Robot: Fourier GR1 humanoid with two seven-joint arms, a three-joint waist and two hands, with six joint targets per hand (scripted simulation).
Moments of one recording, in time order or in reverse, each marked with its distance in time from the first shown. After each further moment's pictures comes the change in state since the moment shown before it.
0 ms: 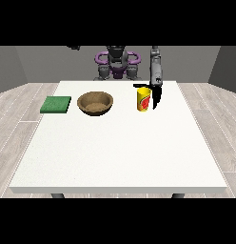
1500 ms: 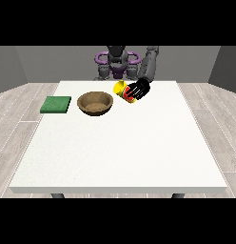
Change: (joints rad) left arm -0.231 0.020 -0.251 0.176 -0.481 0.641 0.186; right arm 0.033 -0.108 -0.225 0.105 -0.206 0.153 0.016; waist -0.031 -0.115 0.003
